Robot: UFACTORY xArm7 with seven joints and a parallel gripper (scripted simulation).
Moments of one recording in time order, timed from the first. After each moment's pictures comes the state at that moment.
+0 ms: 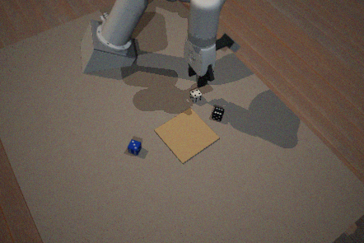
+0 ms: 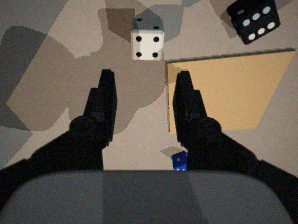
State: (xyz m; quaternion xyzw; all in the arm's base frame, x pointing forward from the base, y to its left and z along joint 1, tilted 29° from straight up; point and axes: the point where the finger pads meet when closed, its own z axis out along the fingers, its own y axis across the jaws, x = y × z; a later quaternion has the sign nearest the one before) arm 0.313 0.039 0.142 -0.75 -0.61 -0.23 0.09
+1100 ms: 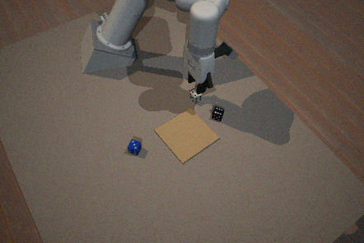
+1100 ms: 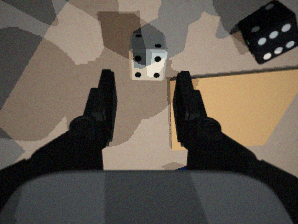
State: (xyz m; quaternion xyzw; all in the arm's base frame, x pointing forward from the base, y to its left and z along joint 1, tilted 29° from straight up) arm 0.320 0.053 0.114 -0.75 -0.61 -0.23 0.09
